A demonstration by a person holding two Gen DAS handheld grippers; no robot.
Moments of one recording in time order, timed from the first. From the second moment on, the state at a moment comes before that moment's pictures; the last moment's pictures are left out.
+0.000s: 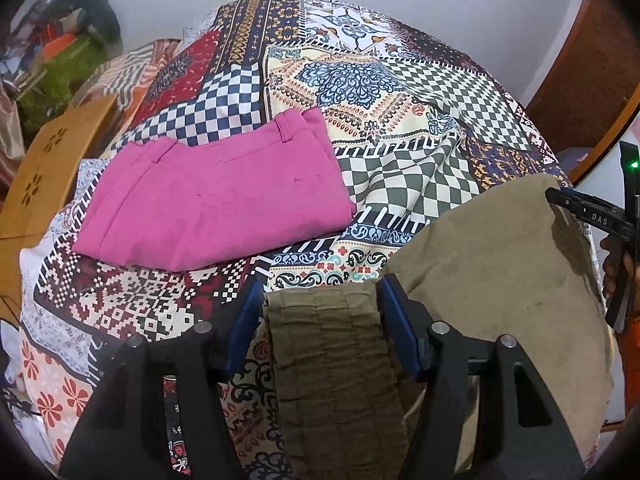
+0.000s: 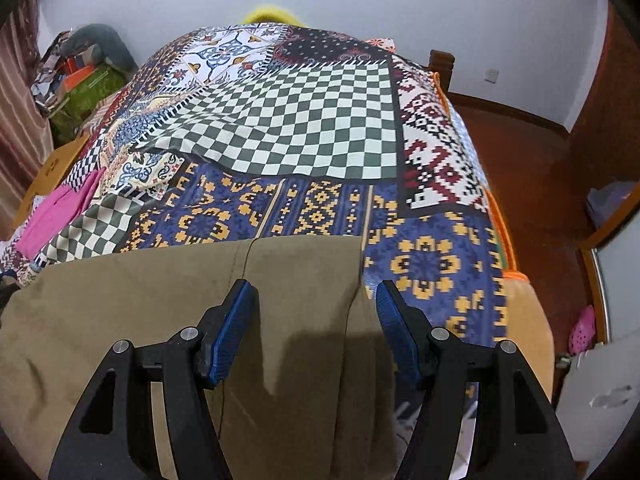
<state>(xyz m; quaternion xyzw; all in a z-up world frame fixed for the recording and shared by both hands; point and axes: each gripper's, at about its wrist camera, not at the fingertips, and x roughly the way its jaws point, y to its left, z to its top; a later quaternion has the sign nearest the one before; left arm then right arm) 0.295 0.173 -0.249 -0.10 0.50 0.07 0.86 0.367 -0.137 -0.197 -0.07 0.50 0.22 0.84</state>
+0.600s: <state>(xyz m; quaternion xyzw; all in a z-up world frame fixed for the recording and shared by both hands) 0.288 0.163 -0.245 -0.05 0.50 0.07 0.86 0.358 -0.123 -0.189 -0.12 0.47 0.22 0.85</state>
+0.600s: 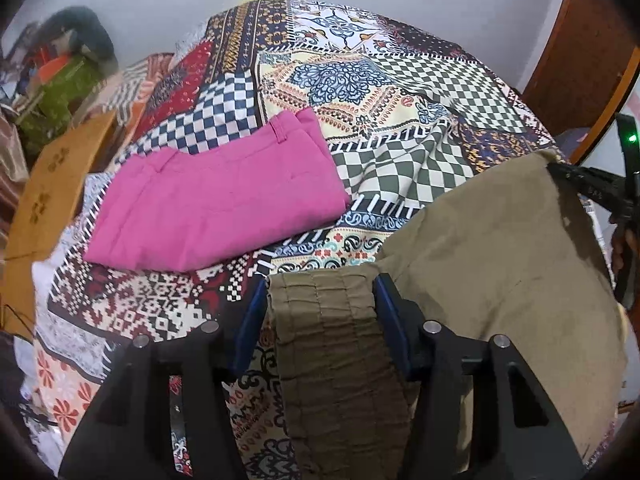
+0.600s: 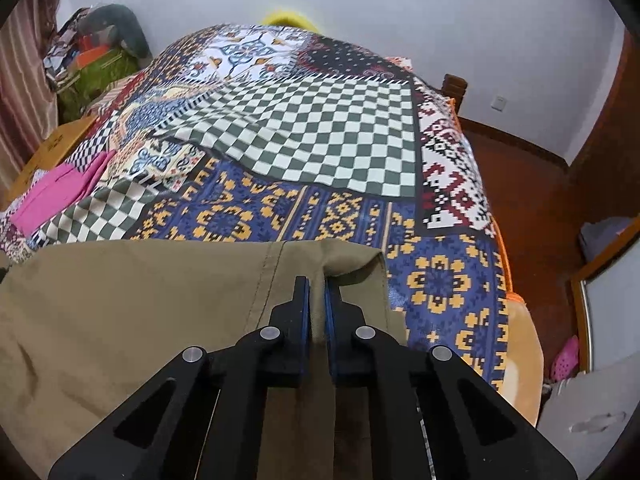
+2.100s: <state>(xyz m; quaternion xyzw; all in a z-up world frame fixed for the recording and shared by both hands) 0.226 0.109 -0.235 0.00 0.51 0.01 0.86 0.215 -0.106 -0.178 -0.11 0.53 0.33 0.77</state>
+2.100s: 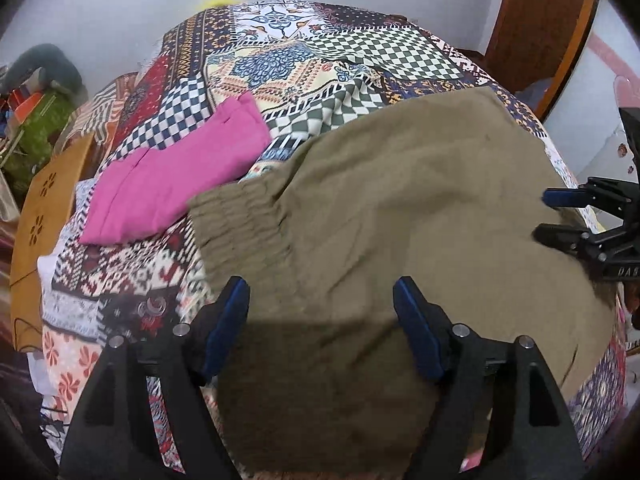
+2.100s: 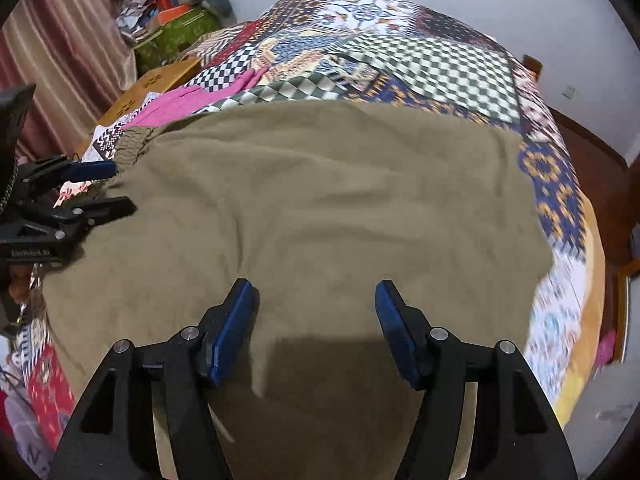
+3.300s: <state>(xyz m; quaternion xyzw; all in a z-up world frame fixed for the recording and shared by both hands) 0.125 0.122 -0.209 -0.15 0.49 0.02 0.86 0.149 -0.109 -0.124 -0.07 0.46 0.33 0.82</state>
